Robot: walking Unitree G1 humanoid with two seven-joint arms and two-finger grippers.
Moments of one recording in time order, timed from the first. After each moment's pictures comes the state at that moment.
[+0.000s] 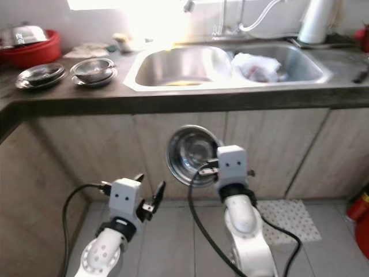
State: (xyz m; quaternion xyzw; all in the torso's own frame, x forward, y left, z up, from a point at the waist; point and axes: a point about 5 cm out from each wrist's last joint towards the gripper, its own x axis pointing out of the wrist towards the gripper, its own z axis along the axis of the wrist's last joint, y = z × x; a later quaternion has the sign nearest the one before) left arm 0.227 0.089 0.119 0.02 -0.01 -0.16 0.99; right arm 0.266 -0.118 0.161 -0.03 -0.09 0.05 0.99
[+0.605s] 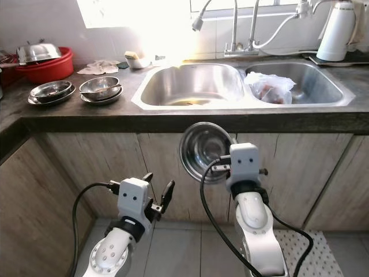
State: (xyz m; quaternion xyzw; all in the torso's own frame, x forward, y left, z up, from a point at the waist) left arm 0.224 0.085 0.117 0.02 -0.01 -0.16 0.99; right arm 0.279 -0.126 0.179 -0.03 -0.12 0.03 0.99
